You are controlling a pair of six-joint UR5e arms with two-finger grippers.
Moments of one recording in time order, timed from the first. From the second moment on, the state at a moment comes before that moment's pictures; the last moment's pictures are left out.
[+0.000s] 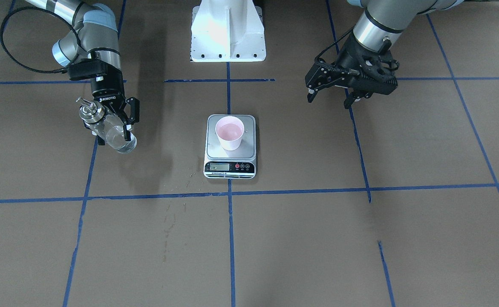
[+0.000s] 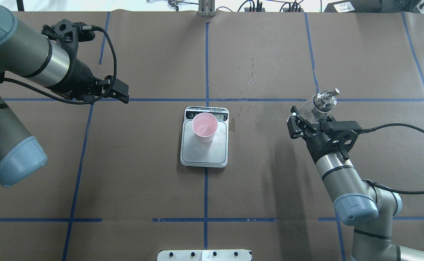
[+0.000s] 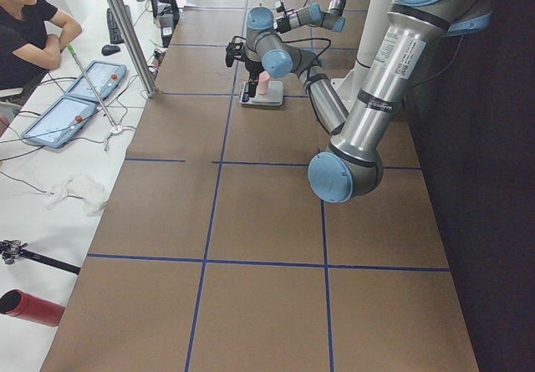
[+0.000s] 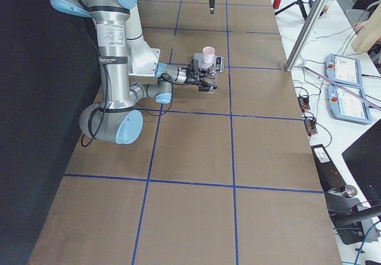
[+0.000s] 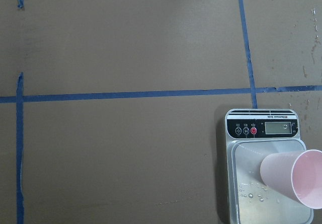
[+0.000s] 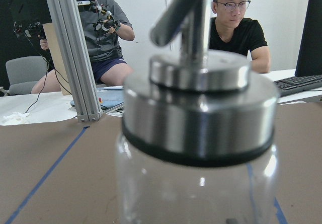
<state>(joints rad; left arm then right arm) -0.82 -2.00 -2.04 -1.59 -2.12 -1.03 0.28 -1.48 1.74 -0.55 0.61 1.16</state>
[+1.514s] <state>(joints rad) -1.00 -1.87 -2.07 -1.59 -2.13 -0.66 0.21 -1.23 1.87 -1.34 0.48 0.80</state>
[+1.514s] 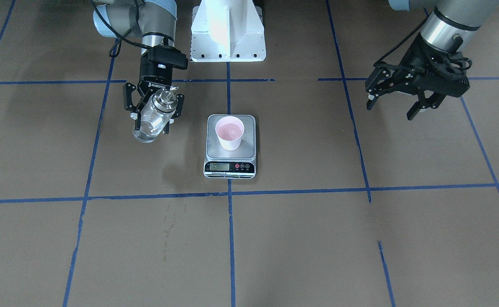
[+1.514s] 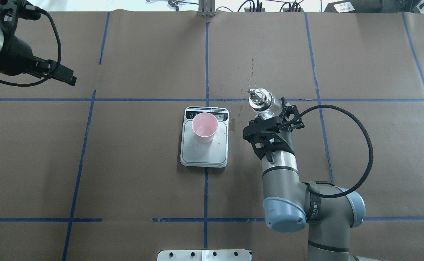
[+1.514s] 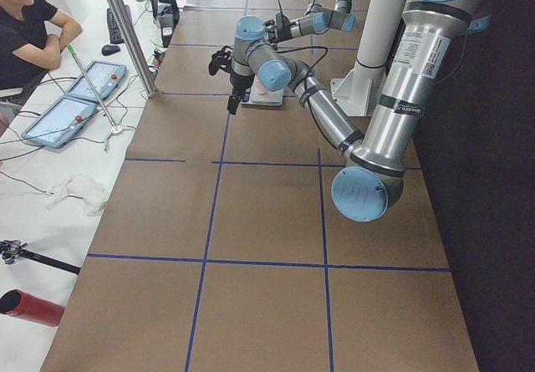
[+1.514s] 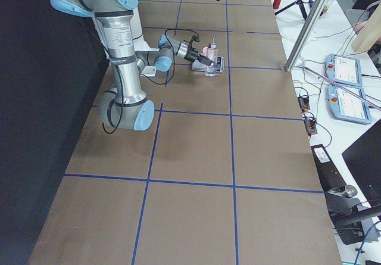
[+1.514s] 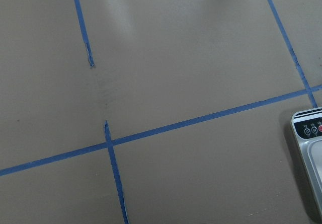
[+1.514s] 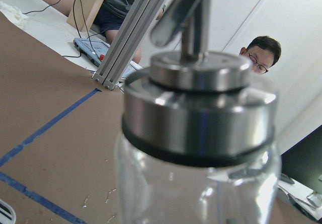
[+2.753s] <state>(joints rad) -1.00 -1.87 -2.07 -1.59 -2.13 -0.66 0.22 -1.16 1.85 -1.53 0.43 0.33</state>
